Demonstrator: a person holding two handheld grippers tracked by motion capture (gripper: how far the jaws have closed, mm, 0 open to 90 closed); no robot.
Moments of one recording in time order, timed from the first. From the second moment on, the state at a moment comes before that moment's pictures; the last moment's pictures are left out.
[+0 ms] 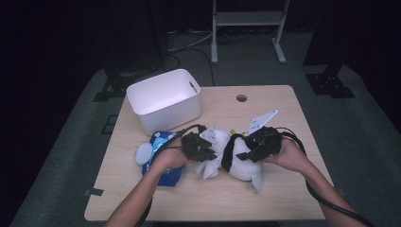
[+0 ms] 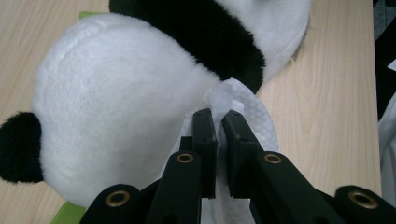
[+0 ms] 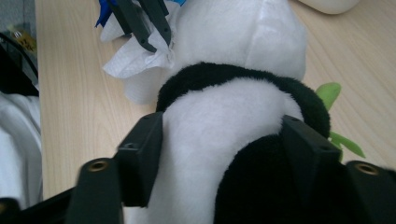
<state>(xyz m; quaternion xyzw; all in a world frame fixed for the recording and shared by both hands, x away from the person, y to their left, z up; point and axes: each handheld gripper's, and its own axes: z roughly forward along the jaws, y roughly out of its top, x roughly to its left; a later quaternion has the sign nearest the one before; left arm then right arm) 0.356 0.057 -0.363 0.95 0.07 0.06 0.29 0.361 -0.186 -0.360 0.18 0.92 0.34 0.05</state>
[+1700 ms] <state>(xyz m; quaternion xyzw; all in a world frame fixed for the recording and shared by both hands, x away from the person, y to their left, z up) 0.368 0.050 -0.364 0.95 0.10 0.08 0.30 0.384 -0.205 -0.334 0.12 0.94 0.32 0.06</state>
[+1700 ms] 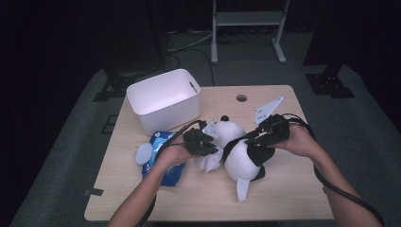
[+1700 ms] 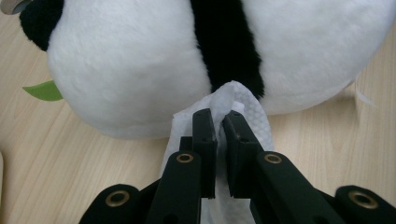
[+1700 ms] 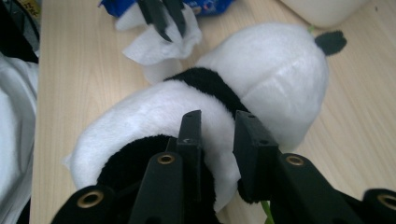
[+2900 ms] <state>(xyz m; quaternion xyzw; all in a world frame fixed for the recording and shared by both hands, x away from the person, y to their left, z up) 0.371 0.038 -0.366 0.94 0.10 0.10 0.31 0.373 -0.211 -0.348 0.03 0.94 0.32 0.08</state>
